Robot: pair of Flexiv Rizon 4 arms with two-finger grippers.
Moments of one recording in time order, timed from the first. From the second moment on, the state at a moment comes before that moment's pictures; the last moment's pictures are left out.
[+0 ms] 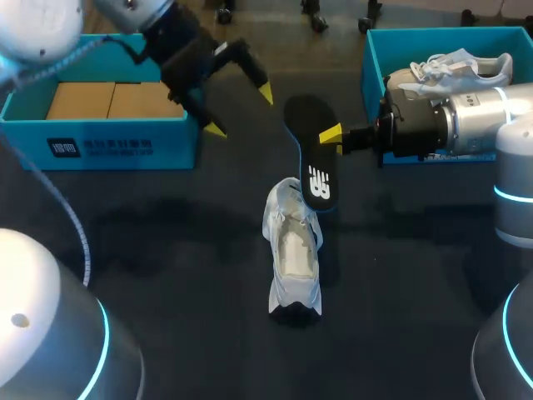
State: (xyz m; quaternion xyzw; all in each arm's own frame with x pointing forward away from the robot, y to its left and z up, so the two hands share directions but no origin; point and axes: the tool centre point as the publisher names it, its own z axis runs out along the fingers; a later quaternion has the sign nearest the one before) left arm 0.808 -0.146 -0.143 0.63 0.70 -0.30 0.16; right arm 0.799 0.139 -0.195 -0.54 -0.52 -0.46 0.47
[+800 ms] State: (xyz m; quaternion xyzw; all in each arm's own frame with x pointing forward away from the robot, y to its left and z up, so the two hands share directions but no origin) left arm 0.808 -0.164 -0.191 0.53 0.65 -0.41 0.34; right arm 0.800 0.139 -0.195 -0.54 -0.52 -0.46 0.47
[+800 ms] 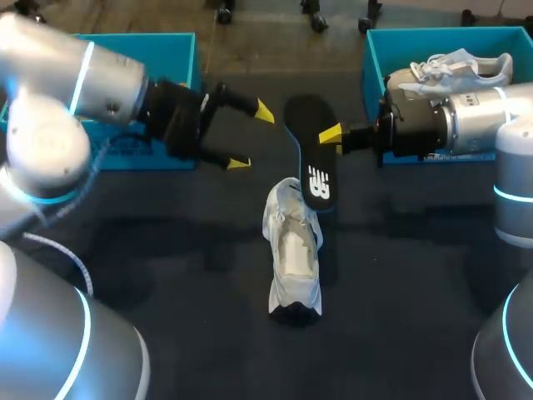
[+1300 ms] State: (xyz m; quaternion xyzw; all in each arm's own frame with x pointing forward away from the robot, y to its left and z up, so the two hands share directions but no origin) left arm 0.824 -0.185 -0.194 0.45 0.62 -0.47 0.44; right arm 0.797 0.145 -0.192 -0.54 -0.51 -0.46 0.49
